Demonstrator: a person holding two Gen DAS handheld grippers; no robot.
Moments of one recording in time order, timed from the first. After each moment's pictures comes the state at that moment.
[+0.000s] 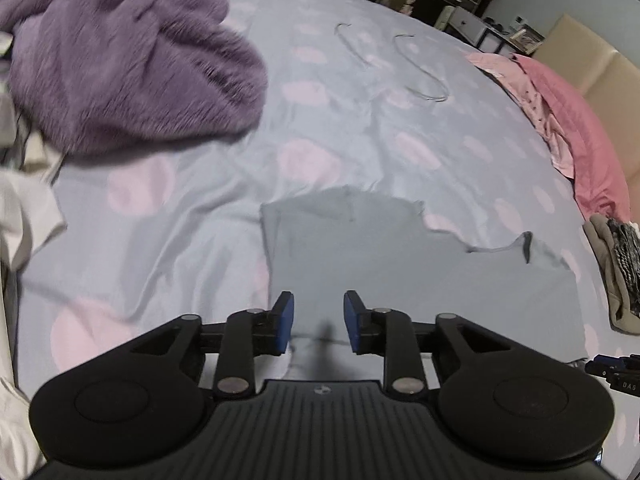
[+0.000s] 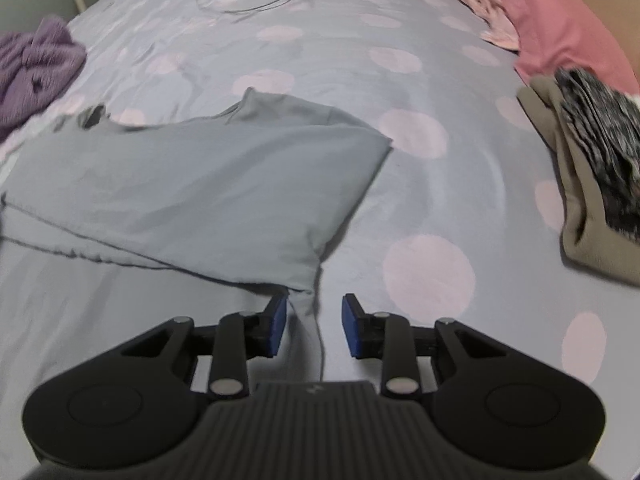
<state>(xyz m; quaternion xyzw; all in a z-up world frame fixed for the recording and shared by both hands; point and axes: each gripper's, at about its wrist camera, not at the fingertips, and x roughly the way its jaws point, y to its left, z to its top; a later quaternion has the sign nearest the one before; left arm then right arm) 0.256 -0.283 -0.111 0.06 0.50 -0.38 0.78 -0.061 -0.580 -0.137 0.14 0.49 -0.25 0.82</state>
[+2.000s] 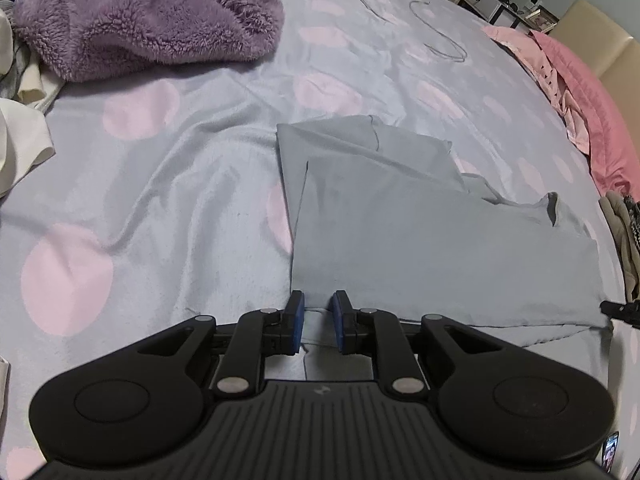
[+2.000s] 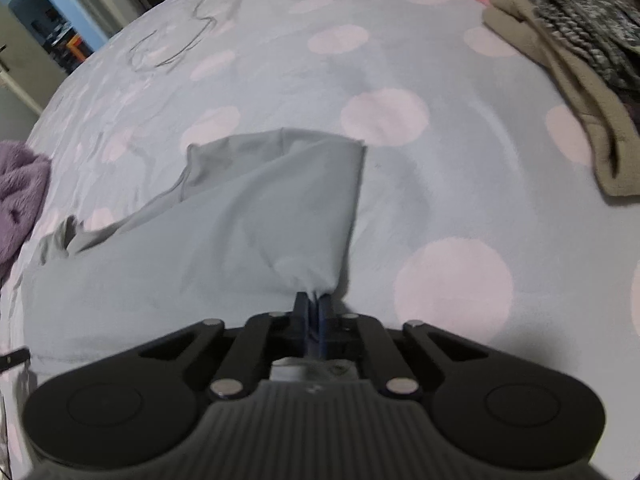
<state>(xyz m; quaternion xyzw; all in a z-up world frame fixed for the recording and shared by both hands) 0.245 -0.280 -0.159 0.07 0.53 -0.36 0.76 -0.052 -0.641 -0.155 0.33 0.43 -0.29 0.78</state>
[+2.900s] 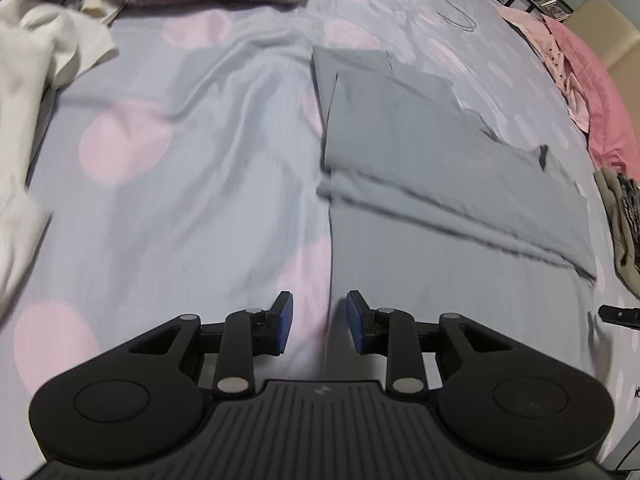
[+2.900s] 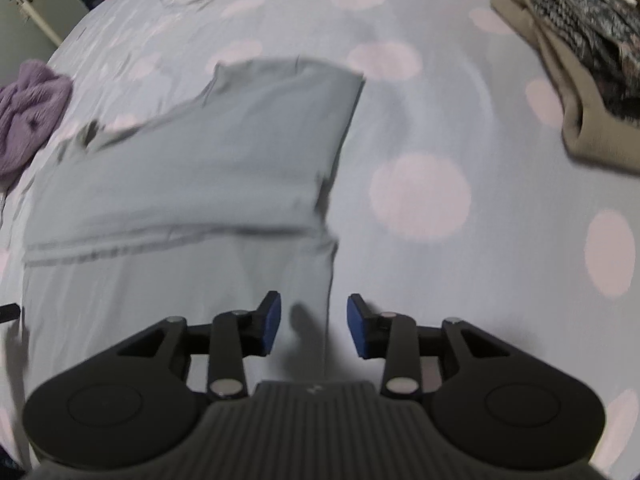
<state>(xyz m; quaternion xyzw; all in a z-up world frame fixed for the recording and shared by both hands) 0.191 -0.212 -0.152 0.06 0.58 -0.34 0.74 -0.105 -0.596 -0.140 0.29 0.51 -0.23 0.78</state>
